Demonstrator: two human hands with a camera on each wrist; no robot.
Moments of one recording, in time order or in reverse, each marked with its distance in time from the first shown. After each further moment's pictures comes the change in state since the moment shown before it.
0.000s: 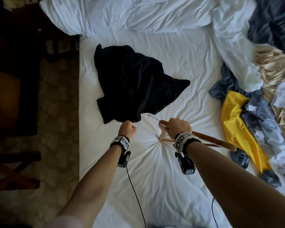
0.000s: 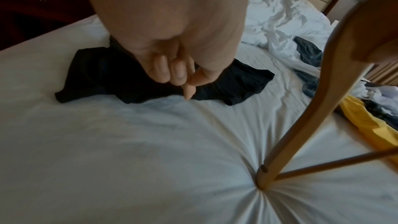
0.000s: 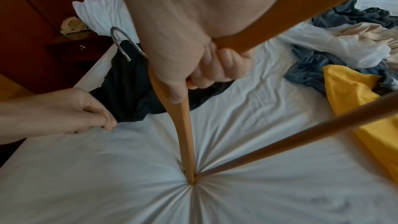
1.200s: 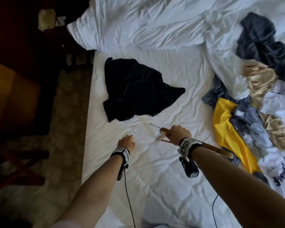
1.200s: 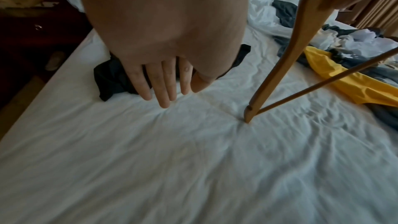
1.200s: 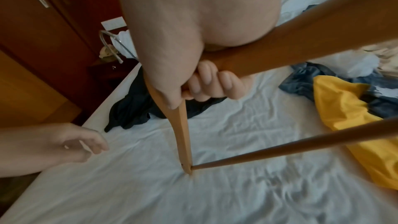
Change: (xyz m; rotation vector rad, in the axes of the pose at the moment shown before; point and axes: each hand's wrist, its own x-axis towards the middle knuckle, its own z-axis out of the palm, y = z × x) left_hand -0.122 0.011 0.003 0.298 -0.151 -0.019; right_hand -0.078 0.045 -0.001 0.150 -0.053 -0.034
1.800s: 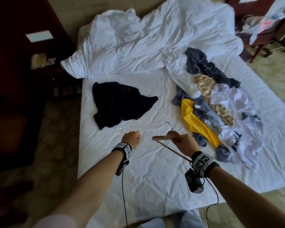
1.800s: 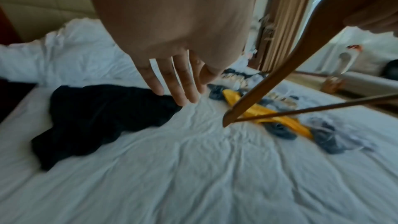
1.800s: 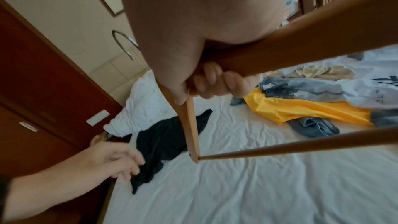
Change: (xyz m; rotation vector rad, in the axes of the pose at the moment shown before) left_hand -0.192 0.067 -0.032 -0.073 0.201 0.410; right_hand -0.263 0.078 0.057 0.547 0.351 0.144
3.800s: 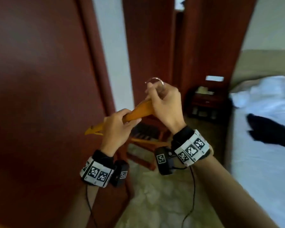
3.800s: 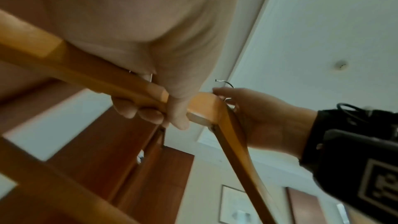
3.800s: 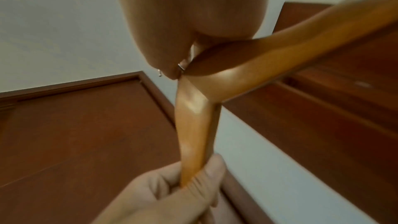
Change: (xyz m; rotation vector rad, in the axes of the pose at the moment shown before) left_hand -1.276 -0.556 -0.095 -0.295 1.231 -0.251; right_hand -1.099 -0.516 0.576 0.707 -0.003 -1.394
